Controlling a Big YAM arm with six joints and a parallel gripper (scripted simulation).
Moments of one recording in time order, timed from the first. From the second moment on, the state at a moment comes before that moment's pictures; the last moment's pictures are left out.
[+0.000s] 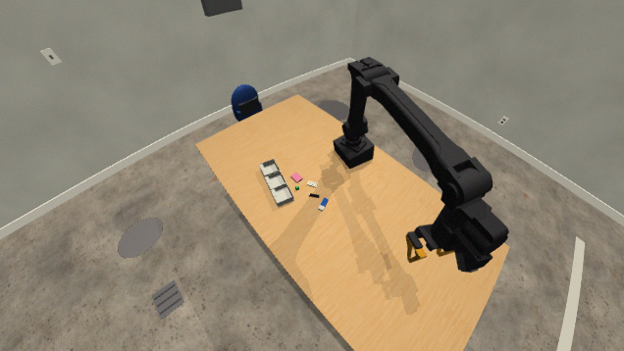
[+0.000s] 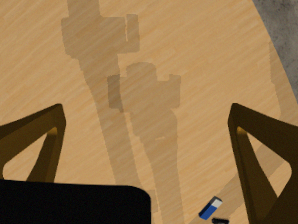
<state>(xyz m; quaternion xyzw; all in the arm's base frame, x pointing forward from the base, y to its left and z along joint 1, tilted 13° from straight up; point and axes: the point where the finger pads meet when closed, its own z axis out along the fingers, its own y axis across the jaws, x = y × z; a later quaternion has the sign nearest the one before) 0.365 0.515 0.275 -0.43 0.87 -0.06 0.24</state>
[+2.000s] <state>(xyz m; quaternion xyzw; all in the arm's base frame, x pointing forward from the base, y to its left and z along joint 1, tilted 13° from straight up) 0.375 0.507 0.219 -0.43 0.87 -0.06 0.24</state>
